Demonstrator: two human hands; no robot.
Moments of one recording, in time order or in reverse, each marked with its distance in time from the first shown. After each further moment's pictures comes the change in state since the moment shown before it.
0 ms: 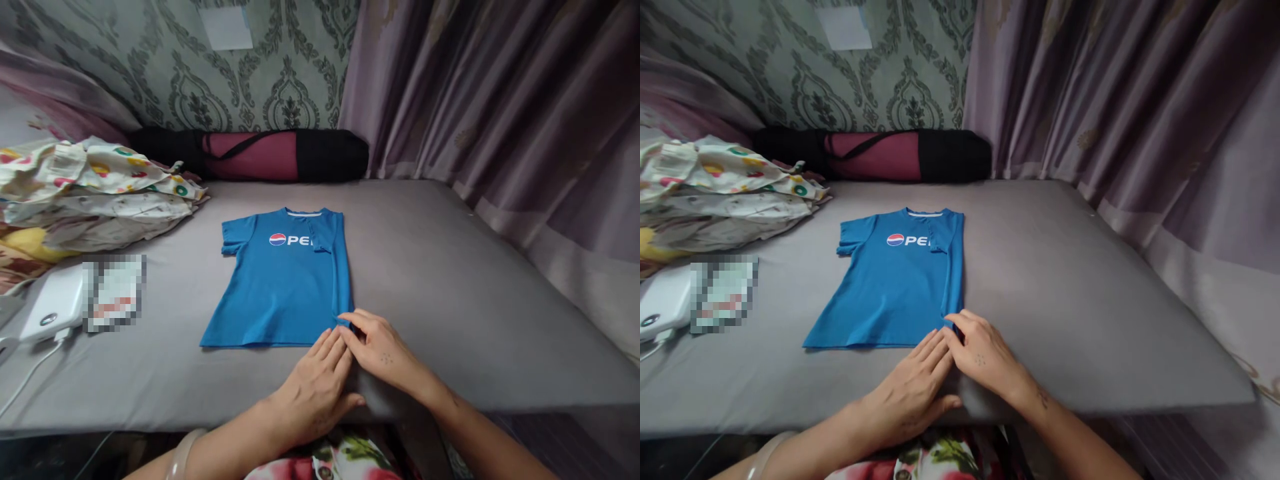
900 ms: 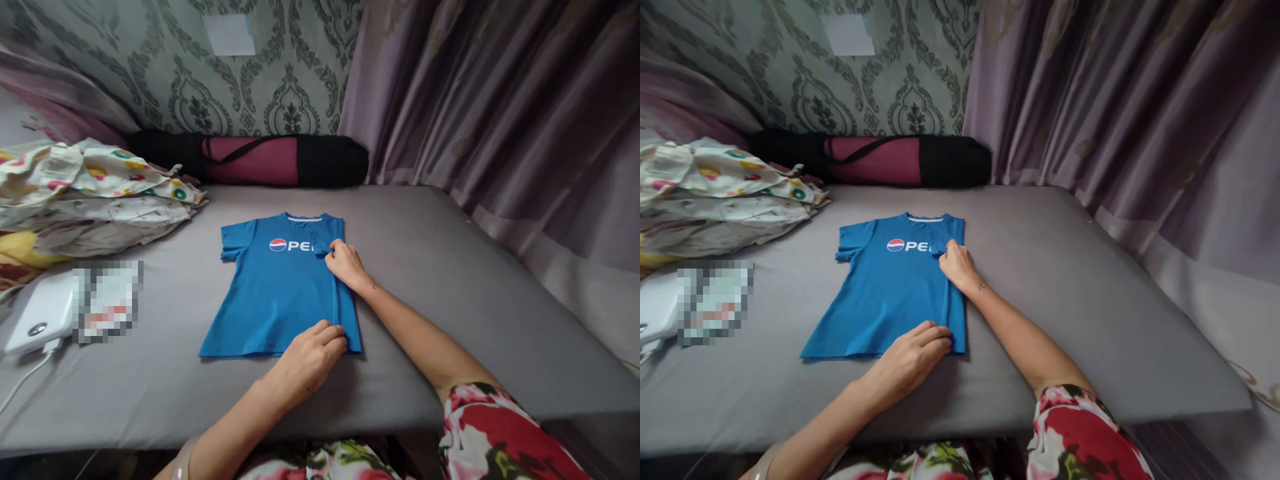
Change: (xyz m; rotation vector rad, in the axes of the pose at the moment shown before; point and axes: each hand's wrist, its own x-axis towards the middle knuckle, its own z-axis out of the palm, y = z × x) left_hand 0.017 -0.038 -0.017 0.007 0.057 0.074; right_hand 0.168 0.024 0.010 -0.438 0.074 0.247
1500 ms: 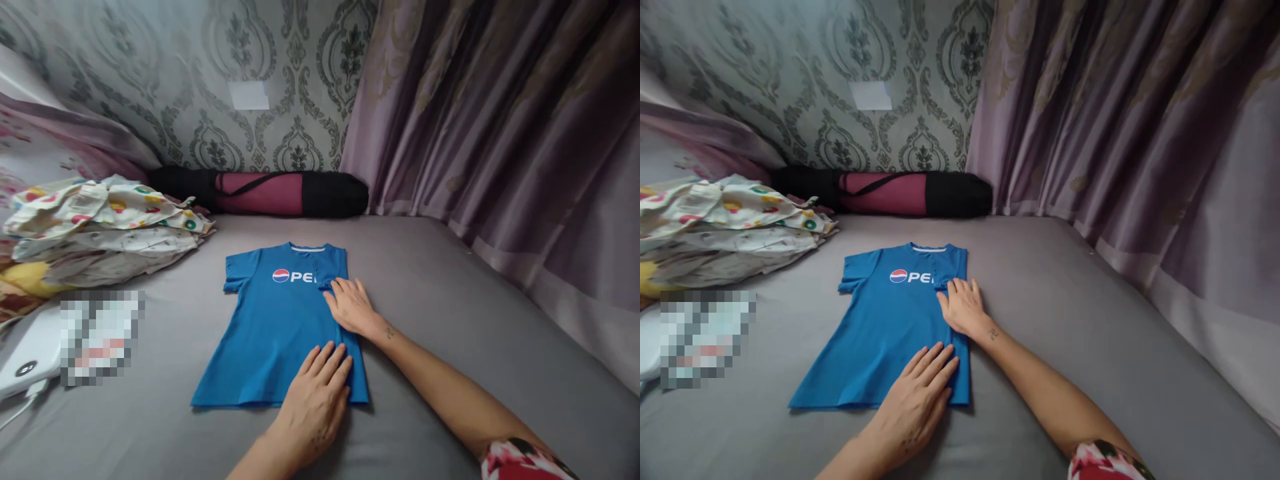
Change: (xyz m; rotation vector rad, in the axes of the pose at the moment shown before) left_hand 0.000 -0.005 0.021 0.211 0.046 -0.159; right_hand -0.013 0.019 0.014 -0.144 0.063 -0.270
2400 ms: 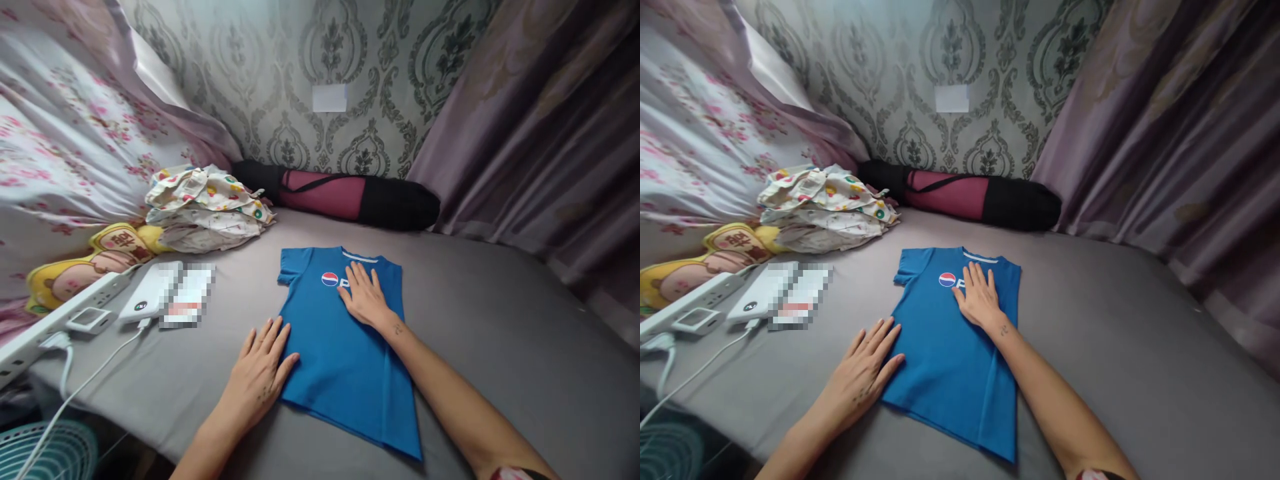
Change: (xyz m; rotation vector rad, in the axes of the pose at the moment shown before) left_hand -0.087 -0.103 -0.023 0.206 0.122 -0.633; right_hand 0.079 -0.046 0.024 -0.031 -0.053 -0.202
